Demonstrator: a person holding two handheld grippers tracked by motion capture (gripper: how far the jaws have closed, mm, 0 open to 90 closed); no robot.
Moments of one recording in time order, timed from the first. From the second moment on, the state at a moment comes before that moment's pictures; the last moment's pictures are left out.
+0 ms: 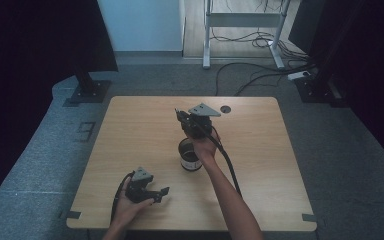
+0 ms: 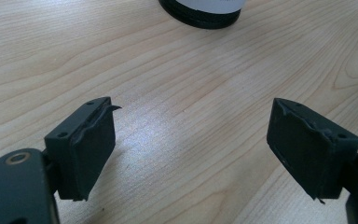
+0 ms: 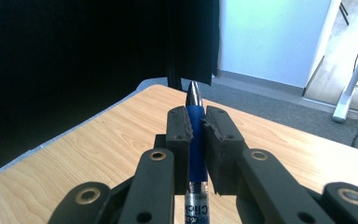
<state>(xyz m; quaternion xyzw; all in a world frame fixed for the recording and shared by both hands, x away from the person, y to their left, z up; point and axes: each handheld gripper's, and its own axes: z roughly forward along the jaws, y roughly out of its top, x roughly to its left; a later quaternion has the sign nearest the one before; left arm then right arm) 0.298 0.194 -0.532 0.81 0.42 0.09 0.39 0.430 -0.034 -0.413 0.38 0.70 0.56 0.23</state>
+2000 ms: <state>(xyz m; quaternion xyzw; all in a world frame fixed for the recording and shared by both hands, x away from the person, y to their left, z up) 0.299 0.189 -0.539 0.82 0.42 0.08 0.38 0.396 -0.058 -0.476 0.38 0.73 0.51 0.24</state>
